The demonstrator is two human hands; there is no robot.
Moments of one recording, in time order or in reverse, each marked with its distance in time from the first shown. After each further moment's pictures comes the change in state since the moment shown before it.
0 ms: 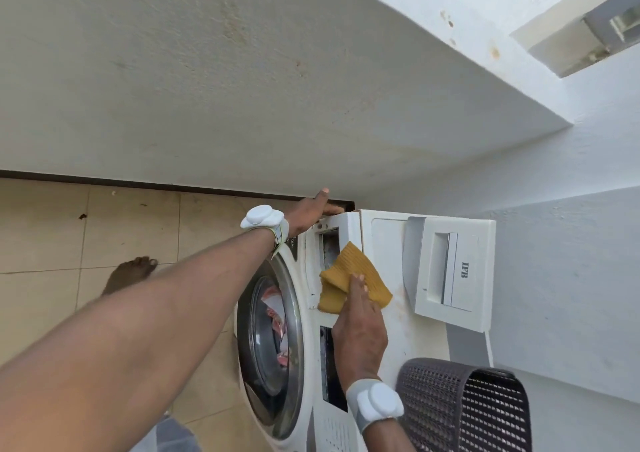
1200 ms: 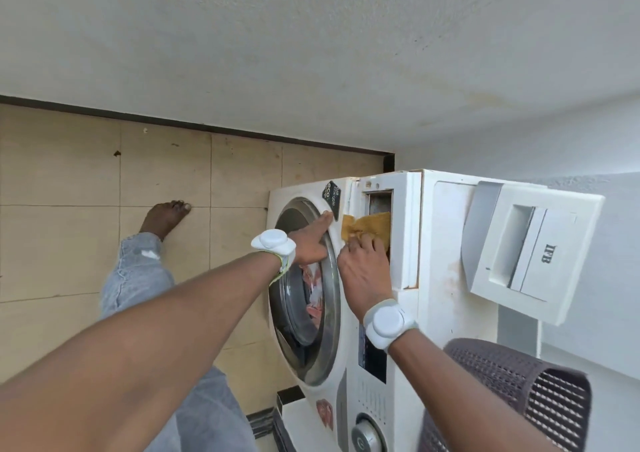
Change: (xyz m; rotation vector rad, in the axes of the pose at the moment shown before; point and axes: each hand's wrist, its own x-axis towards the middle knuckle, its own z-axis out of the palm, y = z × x) left_hand -0.024 -0.175 0.011 0.409 -0.228 -0.212; right_hand 0.049 -0.051 0.042 -0.592 -0.638 -0.534
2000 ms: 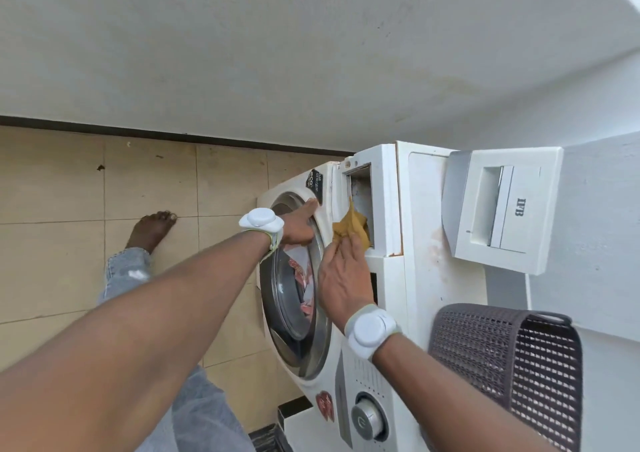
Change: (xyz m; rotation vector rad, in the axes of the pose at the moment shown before) left_hand -0.013 0.017 -0.003 0.138 0.014 -0.052; right_hand -0.056 -0.033 0.019 -0.175 0.059 0.058
